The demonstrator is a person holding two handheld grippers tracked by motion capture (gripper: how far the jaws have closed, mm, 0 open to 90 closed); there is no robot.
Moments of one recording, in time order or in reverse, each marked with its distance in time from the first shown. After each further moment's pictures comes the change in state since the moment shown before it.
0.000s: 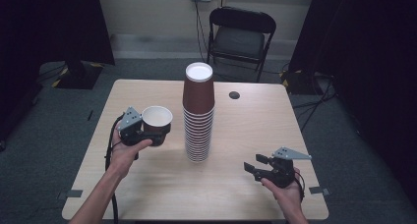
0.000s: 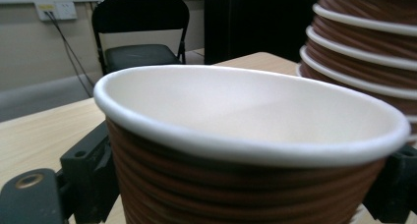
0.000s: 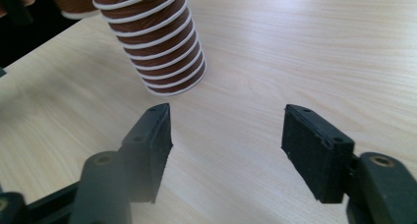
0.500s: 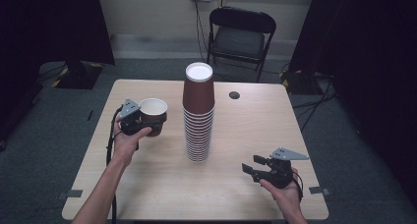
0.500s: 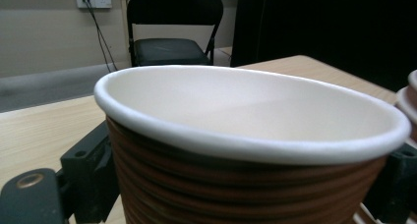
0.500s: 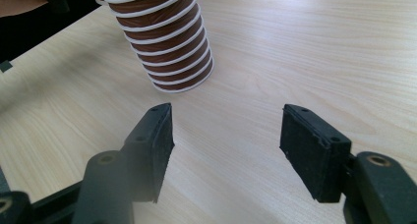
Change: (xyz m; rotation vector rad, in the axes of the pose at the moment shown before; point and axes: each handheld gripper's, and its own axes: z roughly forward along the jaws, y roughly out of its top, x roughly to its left) left arm 0.032 -0.008 0.029 0.012 0.114 -0.040; right arm 0.003 -0.001 0.003 0.007 0.018 -0.023
